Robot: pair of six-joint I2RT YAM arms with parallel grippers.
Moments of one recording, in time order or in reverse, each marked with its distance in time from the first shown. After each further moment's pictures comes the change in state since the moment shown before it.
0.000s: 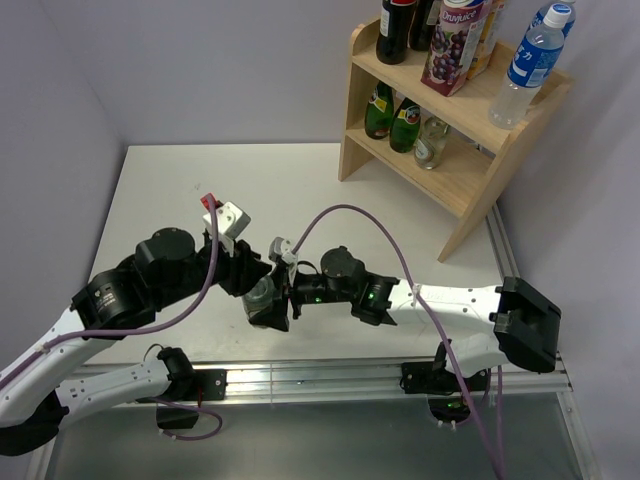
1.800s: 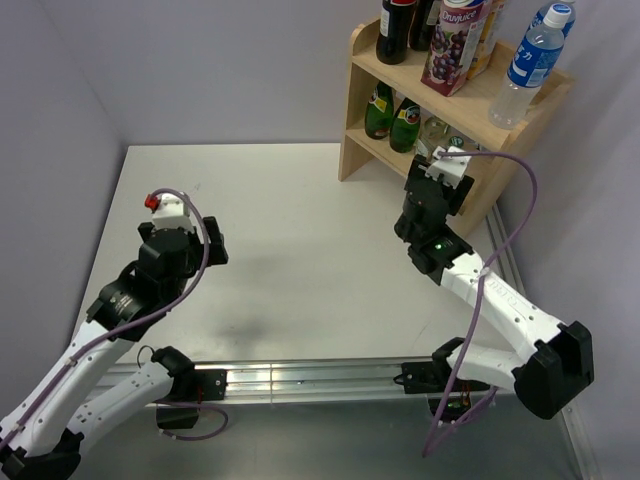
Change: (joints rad) left arm 0.344 -0.085 -0.264 0.105 -0.486 -0.124; right arm -0.597 -0.253 0.121 -0.249 1.530 -0.188
